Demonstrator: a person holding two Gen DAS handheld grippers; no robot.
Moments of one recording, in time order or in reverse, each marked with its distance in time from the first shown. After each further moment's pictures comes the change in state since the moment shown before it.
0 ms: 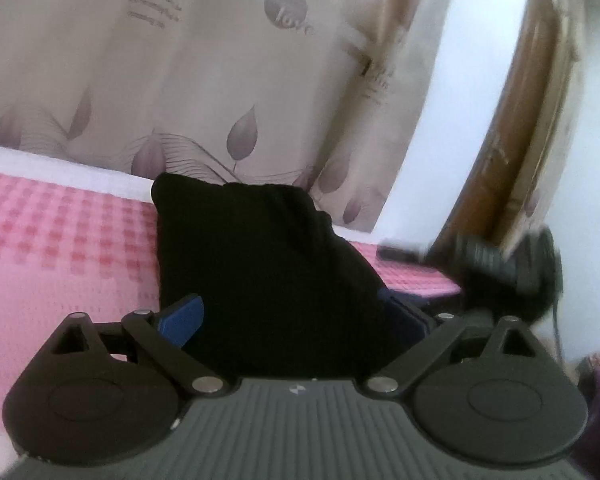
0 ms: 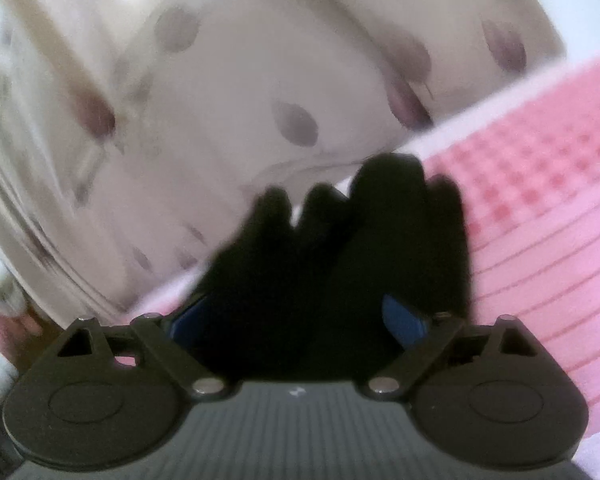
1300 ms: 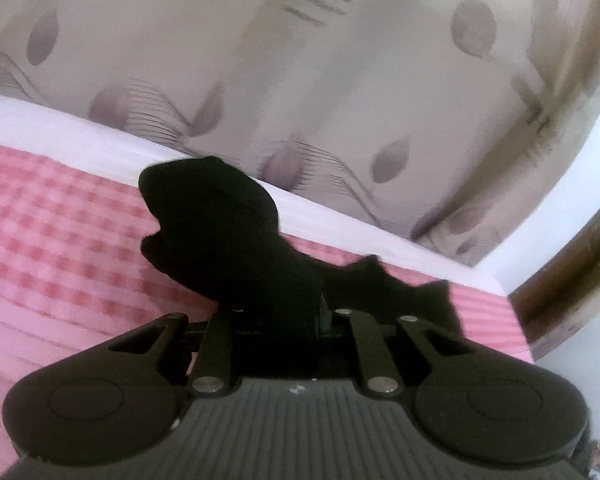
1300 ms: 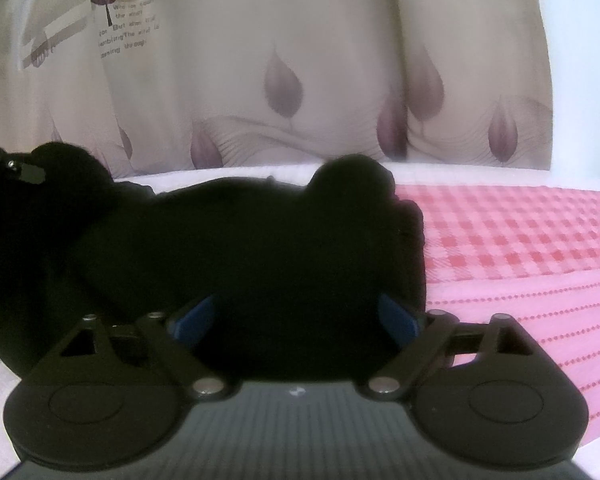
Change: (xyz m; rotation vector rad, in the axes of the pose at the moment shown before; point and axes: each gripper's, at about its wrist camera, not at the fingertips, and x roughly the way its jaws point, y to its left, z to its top) left arm 0.035 0.069 0.149 -0.272 0.250 0.290; right arm 0.029 0.043 -0.031 -0.492 0.047 -0.393
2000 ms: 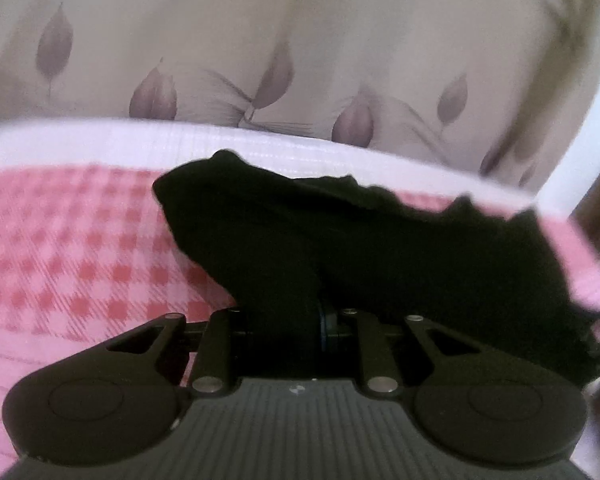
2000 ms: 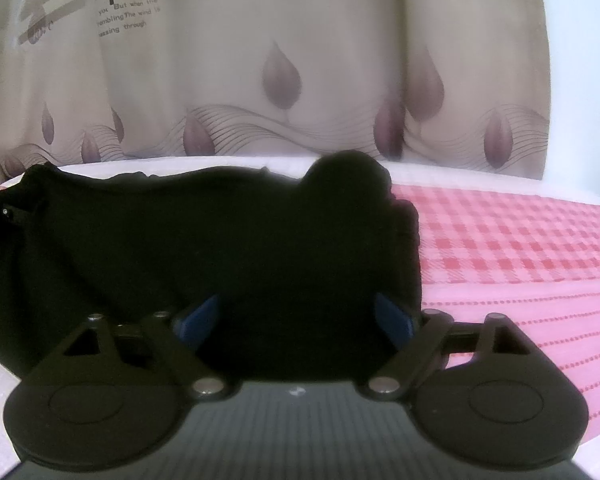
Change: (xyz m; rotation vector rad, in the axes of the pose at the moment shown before) left arm 0.023 0.096 -0.008 0.193 0.059 0.095; right arm 0.005 0.010 0.001 -0.059 0.029 -0.060
